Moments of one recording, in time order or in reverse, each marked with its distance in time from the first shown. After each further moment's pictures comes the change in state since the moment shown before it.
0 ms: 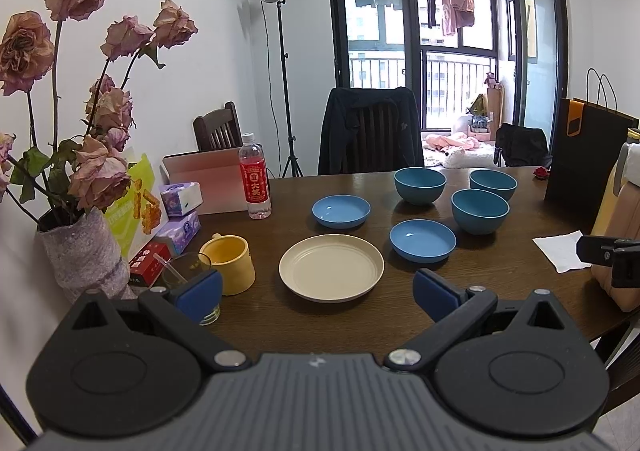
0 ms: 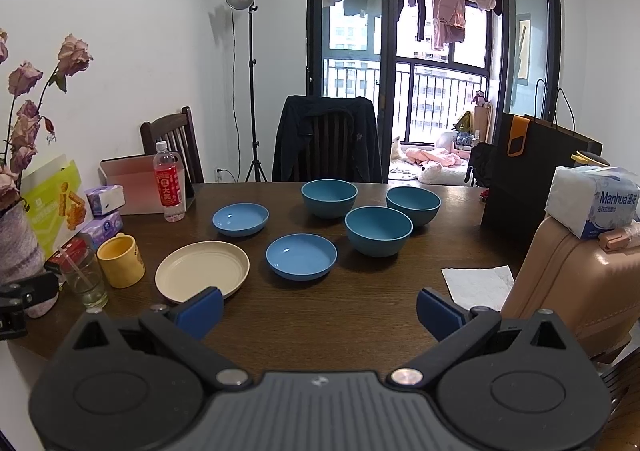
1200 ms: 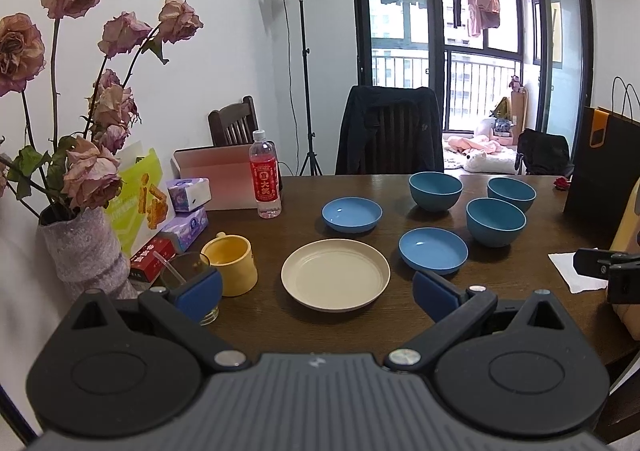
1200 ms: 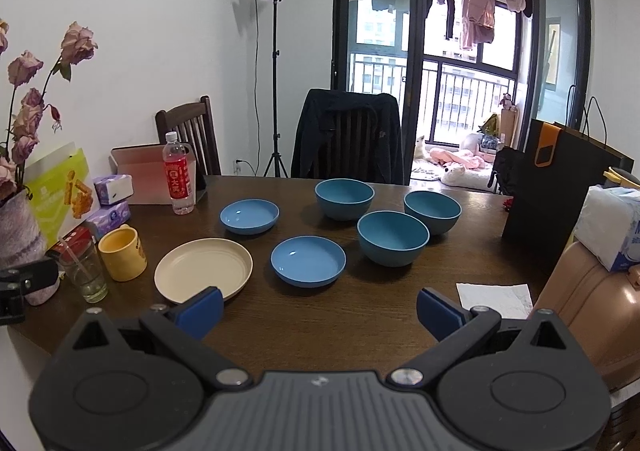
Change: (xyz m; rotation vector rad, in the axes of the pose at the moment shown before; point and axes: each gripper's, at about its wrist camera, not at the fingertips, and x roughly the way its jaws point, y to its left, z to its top) left arm 0.023 -0.026 0.017 -0.049 0.014 0.073; right arm 0.044 -0.017 0.019 -0.061 0.022 0.070
